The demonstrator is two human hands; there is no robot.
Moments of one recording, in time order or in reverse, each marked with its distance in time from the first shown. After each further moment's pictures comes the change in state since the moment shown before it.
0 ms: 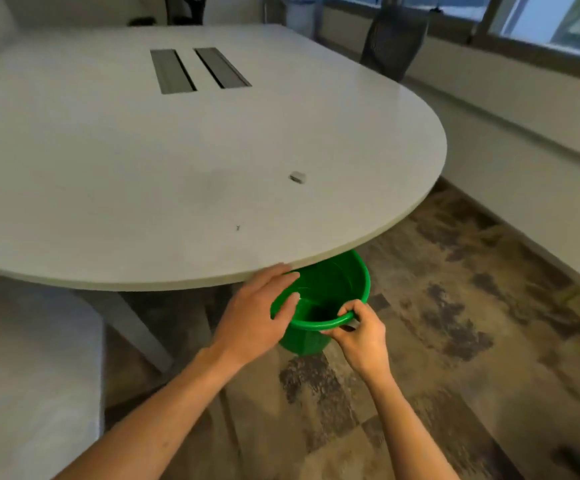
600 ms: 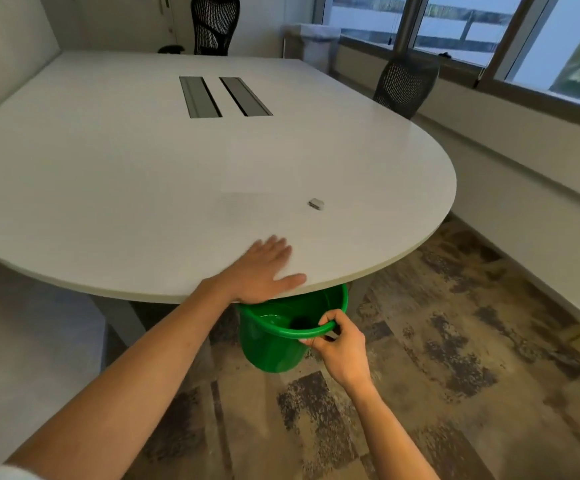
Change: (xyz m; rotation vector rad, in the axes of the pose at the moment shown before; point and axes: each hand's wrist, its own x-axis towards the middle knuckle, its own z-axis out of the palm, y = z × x) left_hand 0.089 -0.045 -0.051 0.473 -0.623 -0.036; right_hand 0.001 -0.053 0.033 0.187 -0.136 0.040
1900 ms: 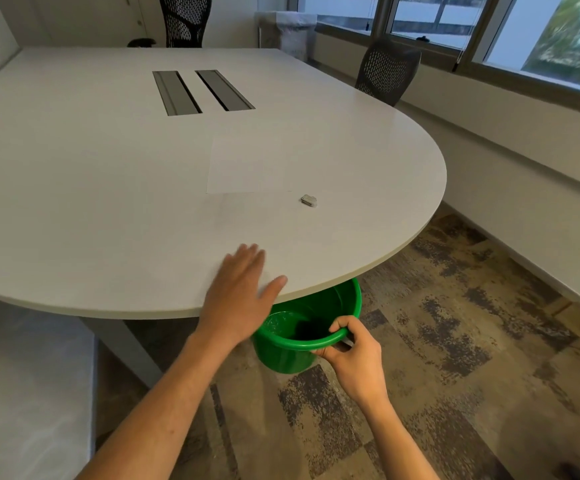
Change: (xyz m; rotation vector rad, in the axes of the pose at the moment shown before) left_hand -0.043 0.021 0.014 -0.230 0.382 -0.215; right_hand -0.018 -0.013 -0.007 -0.047 0.108 -0.033
